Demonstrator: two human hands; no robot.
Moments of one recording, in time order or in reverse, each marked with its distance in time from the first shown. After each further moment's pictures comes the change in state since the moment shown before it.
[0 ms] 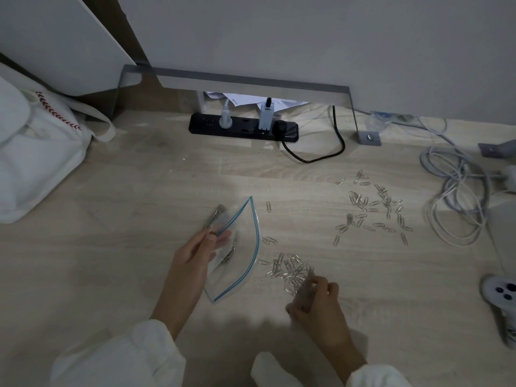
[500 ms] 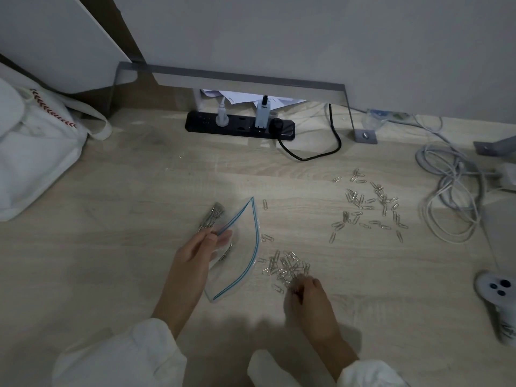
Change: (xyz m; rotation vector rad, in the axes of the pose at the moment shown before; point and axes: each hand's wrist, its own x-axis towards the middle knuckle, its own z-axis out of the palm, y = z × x) left_hand -0.005 0.000 0.008 -0.024 0.004 -0.006; right_hand 0.007 -0.009 0.008 -0.067 0.045 -0.057
